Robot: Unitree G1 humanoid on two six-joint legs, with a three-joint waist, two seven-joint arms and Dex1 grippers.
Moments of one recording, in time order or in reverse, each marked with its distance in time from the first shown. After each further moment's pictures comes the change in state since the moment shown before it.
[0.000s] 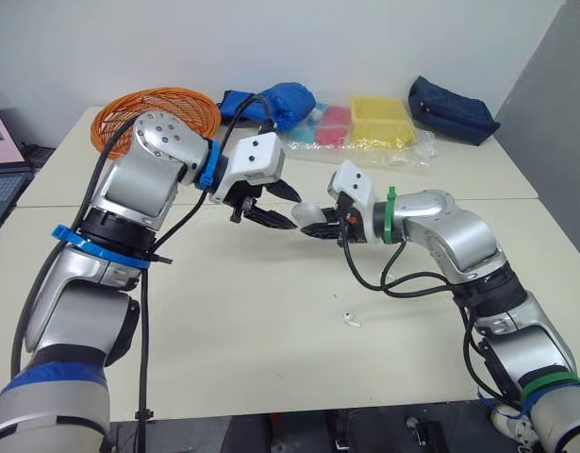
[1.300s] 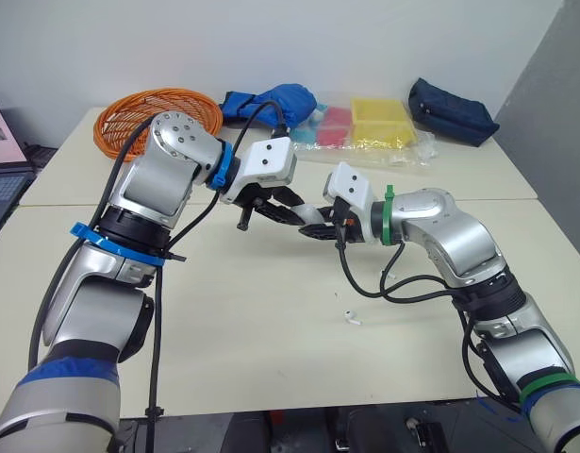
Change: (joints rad) left arm -0.019 -0.050 0.005 -0.002 0.057 -0.003 -0.043; right arm 0.008 0.008 0.006 -0.035 -0.080 -0.022 0.015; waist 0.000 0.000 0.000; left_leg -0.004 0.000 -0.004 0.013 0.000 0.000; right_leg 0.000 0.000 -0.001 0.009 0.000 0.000
